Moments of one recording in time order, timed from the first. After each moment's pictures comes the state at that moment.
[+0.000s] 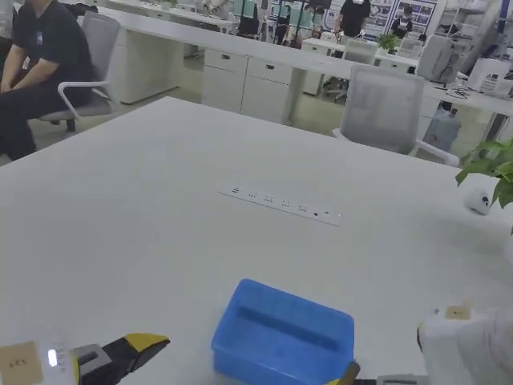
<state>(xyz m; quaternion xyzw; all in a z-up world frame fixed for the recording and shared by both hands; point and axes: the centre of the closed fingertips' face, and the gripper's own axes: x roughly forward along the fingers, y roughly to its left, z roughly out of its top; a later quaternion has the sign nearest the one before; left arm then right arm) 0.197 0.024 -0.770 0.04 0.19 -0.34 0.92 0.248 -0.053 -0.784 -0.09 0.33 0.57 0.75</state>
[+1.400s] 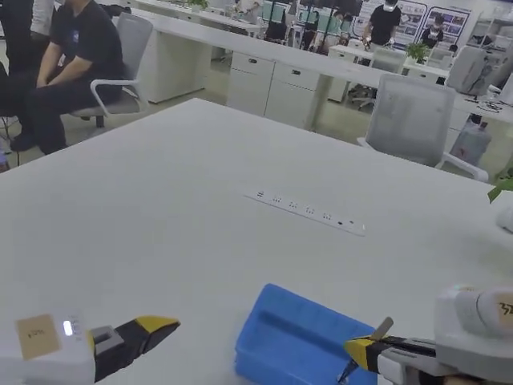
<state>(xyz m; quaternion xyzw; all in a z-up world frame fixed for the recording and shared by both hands) 0.204 0.046 -0.759 0.02 0.16 -0.29 0.94 0.355 -0.065 -0.826 -0.08 0.33 0.47 0.82</state>
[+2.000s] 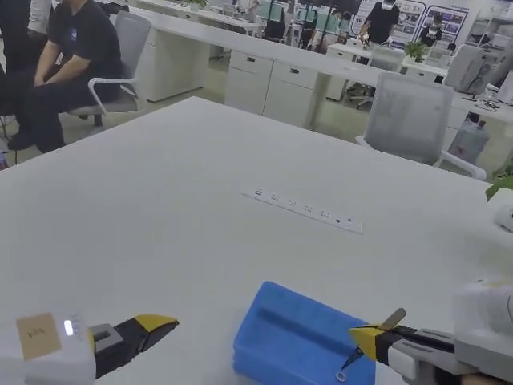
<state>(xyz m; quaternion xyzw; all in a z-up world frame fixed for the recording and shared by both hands) 0.204 0.047 -0.762 0.02 0.17 -0.29 0.94 0.346 -0.069 -0.788 -0.05 0.29 0.47 0.84</state>
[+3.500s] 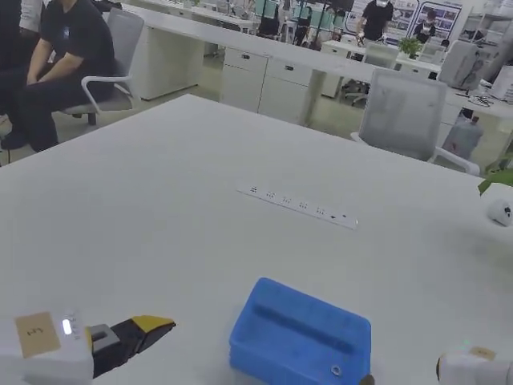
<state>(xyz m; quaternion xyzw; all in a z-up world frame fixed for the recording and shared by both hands) 0.202 0.044 -0.766 0.03 0.18 -0.30 0.94 0.251 -0.045 -0.823 0.00 0.33 0.52 0.78</state>
